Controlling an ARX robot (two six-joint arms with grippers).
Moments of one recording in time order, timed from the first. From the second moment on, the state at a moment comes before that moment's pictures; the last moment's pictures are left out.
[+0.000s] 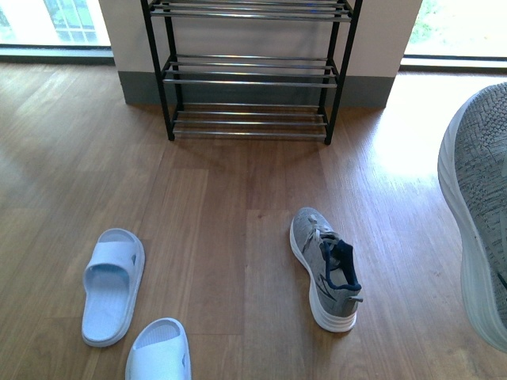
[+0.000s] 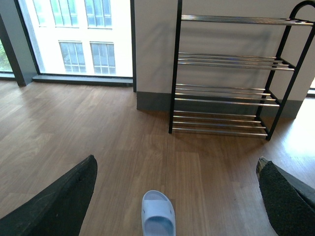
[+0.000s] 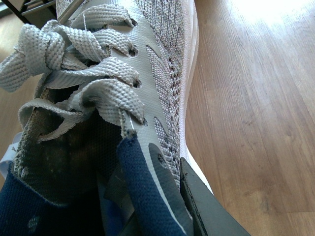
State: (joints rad) left arm 0.00 0.02 0.01 0.00 0.00 -0.01; right arm -0.37 1.58 0.23 0.88 -0.30 0.17
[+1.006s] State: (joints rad) left arm 0.00 0.02 0.01 0.00 0.00 -0.01; right arm -0.37 1.58 0.23 0.88 -0.30 0.17
